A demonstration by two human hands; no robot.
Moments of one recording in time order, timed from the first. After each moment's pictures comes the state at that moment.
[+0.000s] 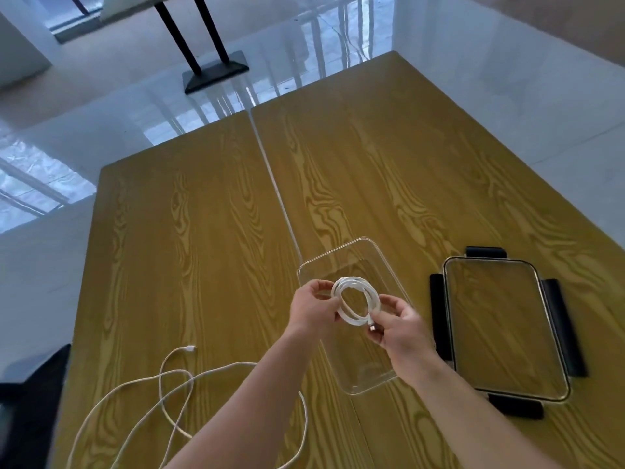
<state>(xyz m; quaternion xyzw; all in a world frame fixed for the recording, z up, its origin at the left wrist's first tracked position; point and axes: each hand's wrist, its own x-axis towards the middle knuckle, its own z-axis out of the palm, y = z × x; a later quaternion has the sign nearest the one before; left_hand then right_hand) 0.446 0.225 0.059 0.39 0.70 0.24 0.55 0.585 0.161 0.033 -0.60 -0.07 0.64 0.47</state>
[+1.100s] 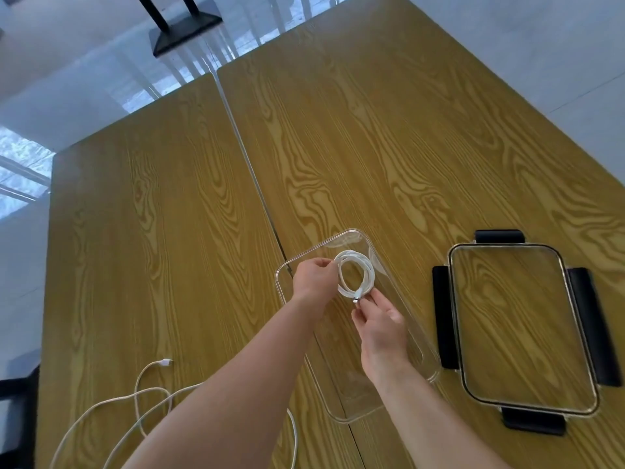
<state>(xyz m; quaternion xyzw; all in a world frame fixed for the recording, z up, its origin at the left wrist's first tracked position) 0.487 0.302 -0.010 0.41 0.75 0.14 0.49 0.564 0.202 -0.026 -0.56 0.10 0.60 0.56</state>
